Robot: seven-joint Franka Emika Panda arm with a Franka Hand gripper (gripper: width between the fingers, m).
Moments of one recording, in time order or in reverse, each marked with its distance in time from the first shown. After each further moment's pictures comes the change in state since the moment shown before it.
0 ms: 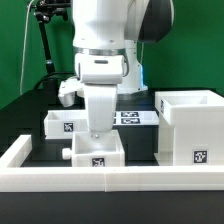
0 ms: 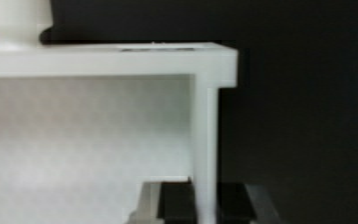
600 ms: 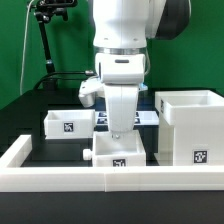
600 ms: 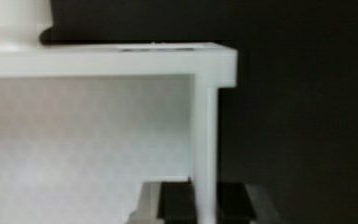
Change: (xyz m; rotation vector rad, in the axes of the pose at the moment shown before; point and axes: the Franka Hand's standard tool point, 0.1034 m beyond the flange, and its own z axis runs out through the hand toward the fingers) arm 0.026 0.009 -0.003 0.004 0.020 0.059
